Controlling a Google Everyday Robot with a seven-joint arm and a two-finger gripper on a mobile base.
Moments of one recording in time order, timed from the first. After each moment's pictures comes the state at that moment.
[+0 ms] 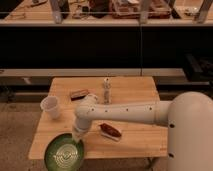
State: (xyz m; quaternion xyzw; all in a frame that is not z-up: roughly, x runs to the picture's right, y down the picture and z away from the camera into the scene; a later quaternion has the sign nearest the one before) arm -0.169 0.260 0.780 0.00 -0.45 -0.82 0.36
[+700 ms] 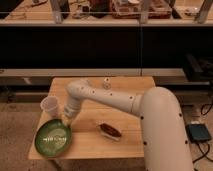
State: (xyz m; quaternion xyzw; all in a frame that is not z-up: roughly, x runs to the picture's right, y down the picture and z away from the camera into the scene) arm -0.209 0.178 0.828 0.01 -0.49 -0.78 0.38
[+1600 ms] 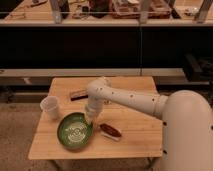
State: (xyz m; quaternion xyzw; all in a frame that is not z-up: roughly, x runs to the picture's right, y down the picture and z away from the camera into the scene) arm -0.085 0.191 0.824 -0.09 -0.42 -0.79 0.43
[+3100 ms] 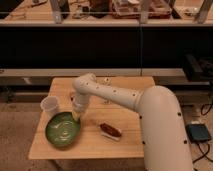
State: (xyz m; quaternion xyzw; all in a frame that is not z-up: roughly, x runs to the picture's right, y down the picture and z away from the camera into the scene) arm -0.151 0.160 0.858 -0.07 -0.46 -0.77 0.43
